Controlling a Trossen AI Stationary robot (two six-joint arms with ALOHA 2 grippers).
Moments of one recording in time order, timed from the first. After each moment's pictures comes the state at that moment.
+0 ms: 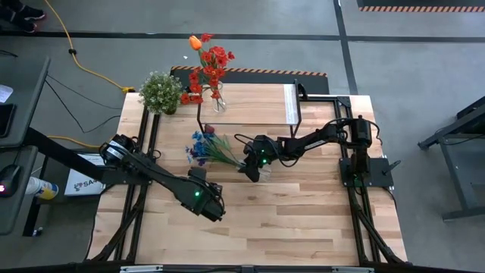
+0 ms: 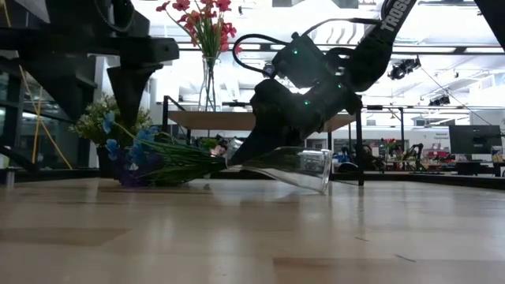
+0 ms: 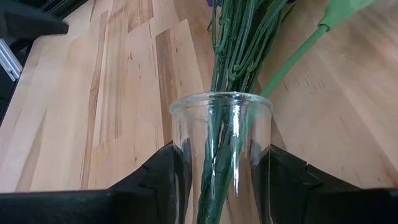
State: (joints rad) left arm -0.50 1.82 1.35 -1.34 -0.43 -1.94; right arm -0.12 1.95 0.94 0.39 -0.27 0.41
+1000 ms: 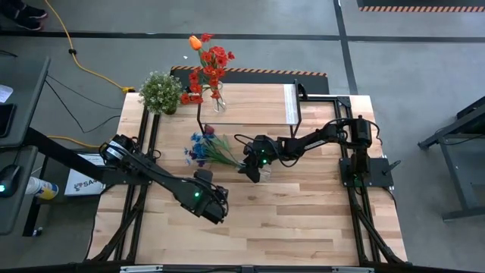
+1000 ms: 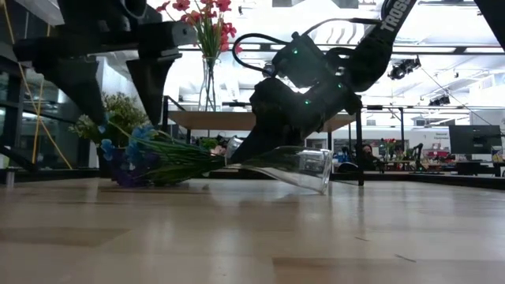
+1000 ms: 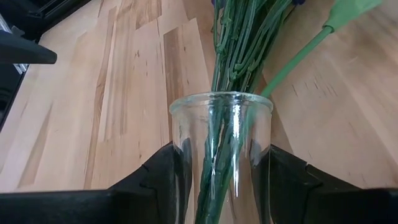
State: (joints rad) left arm -0.50 1.81 1.35 -1.20 -0.50 -1.86; right arm -0.12 1.95 0.94 0.39 -0.29 0.38
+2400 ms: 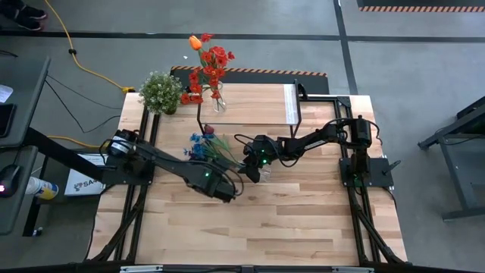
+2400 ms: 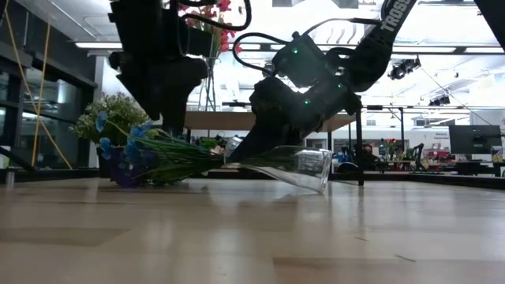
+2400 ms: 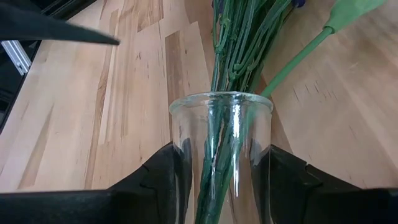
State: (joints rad) left arm -0.33 1.82 1.35 -1.17 -0.60 -1.08; right arm -0.12 1.95 0.94 0.41 -0.29 0.38
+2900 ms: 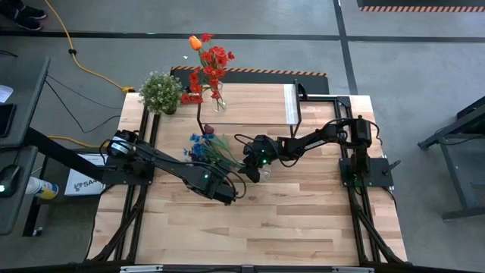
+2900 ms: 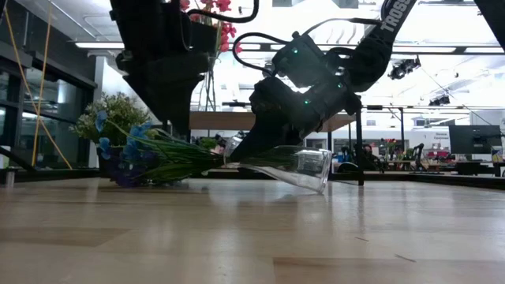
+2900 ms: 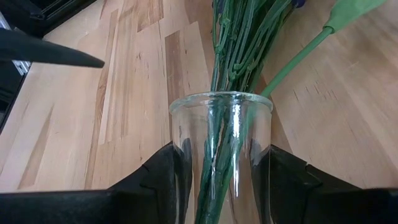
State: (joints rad) left arm -0.34 1.82 1.35 -1.10 -0.59 -0.99; right arm -0.12 1.95 0.94 0.41 -0.29 0.38
